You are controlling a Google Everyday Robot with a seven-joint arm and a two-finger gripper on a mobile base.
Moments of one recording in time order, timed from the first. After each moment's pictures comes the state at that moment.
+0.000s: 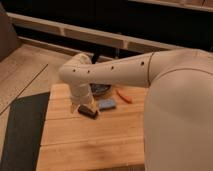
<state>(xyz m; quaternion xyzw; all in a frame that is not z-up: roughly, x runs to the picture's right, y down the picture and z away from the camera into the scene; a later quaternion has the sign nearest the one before) -0.108 0.104 0.703 -0.26 0.23 0.64 0.68</state>
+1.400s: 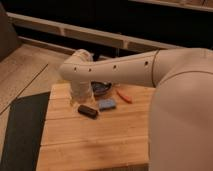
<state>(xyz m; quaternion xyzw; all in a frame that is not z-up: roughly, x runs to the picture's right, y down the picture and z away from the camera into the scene) -0.115 0.046 0.707 -0.23 0.15 0.67 0.69</state>
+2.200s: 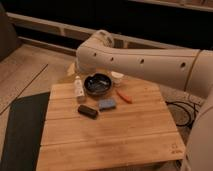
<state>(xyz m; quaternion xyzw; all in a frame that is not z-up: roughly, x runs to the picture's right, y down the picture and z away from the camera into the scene) -0.117 -0.075 0.683 -0.19 -0.07 0.66 0.73</state>
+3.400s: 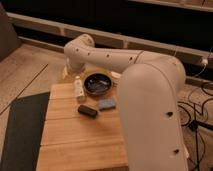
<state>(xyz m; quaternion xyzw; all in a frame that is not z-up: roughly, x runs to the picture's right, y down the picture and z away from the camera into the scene) -0.182 -0.068 0.817 -0.25 -0.01 0.60 0.76</state>
